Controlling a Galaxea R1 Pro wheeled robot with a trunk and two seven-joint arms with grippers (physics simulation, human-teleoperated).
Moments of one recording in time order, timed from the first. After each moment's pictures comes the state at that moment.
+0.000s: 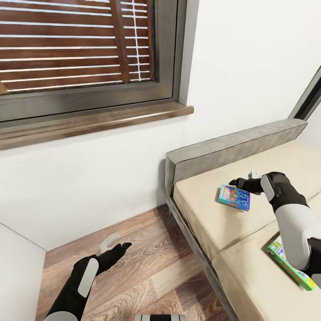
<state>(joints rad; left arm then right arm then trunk) -0.45 -0.10 0.27 -0.89 0.45 0.60 -0.10 -1.16 -0.26 -0.26 -0.56 -0.05 0.82 0.17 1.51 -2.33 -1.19</state>
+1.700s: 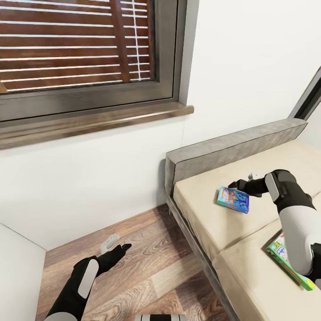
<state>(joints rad) -0.44 -0.10 0.27 -0.88 0.45 0.59 -0.10 -1.13 -0.27 -0.24 -0.67 -0.07 1.04 0.25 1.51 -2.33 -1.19</state>
